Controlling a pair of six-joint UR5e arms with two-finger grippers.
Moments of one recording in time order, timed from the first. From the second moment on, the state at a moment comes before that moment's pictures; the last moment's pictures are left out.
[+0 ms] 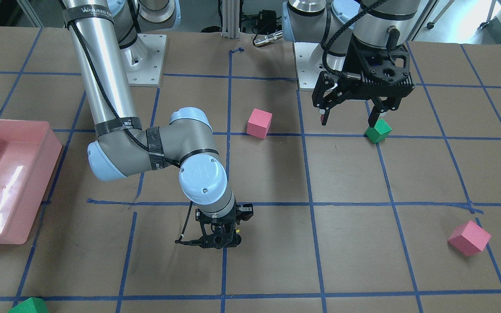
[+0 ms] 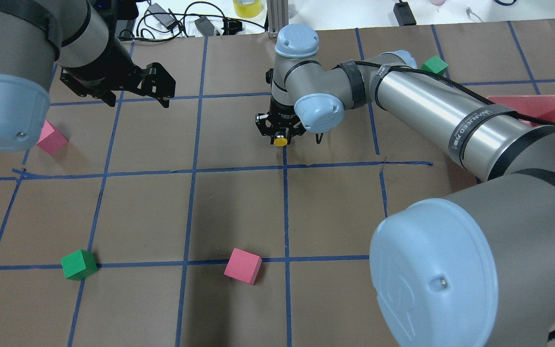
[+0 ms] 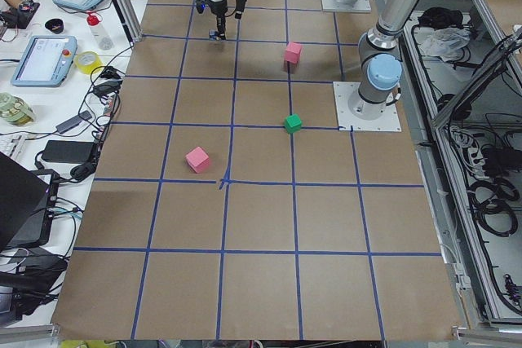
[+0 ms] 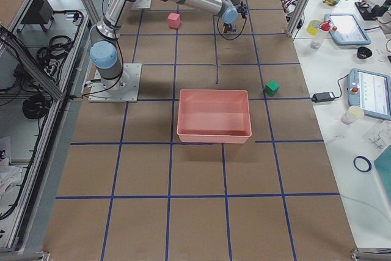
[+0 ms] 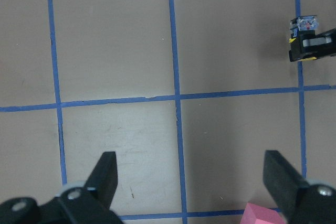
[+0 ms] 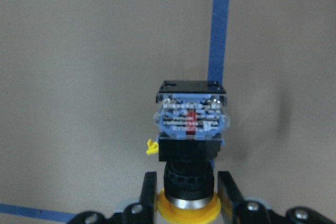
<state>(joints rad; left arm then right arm) -1.61 -1.52 -1.66 -1.32 1.60 0.02 1.88 -0.90 1.42 -2.07 -1.40 0.26</state>
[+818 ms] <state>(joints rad) -1.62 -1.47 -1.87 -1.04 1.60 0.02 1.88 -0.90 1.42 -2.08 -1.37 0.24</state>
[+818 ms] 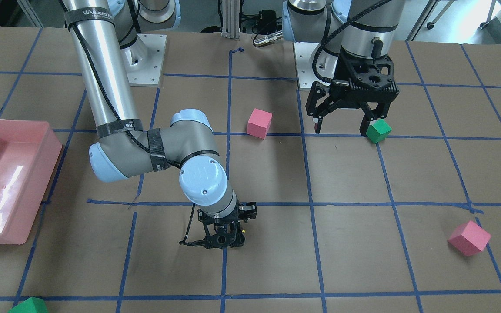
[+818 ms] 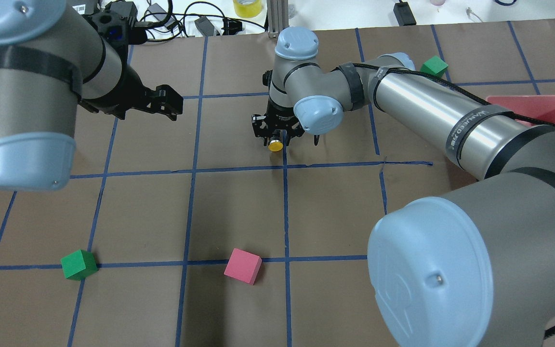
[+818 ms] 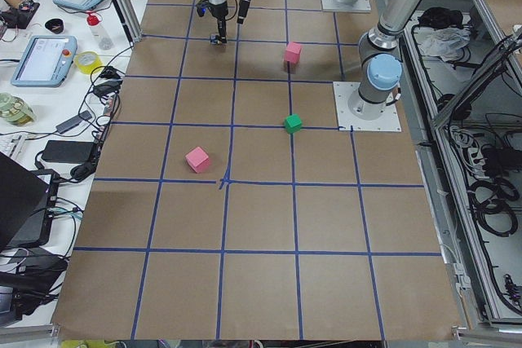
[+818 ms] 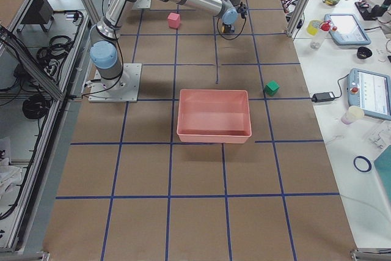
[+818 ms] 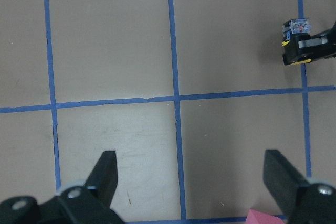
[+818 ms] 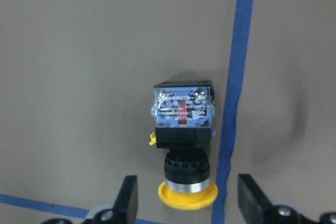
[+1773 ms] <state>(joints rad) -1.64 -1.54 -2.42 -0.04 1.60 -0.01 1.69 -1.22 1.54 -1.83 -1.50 -0.02</state>
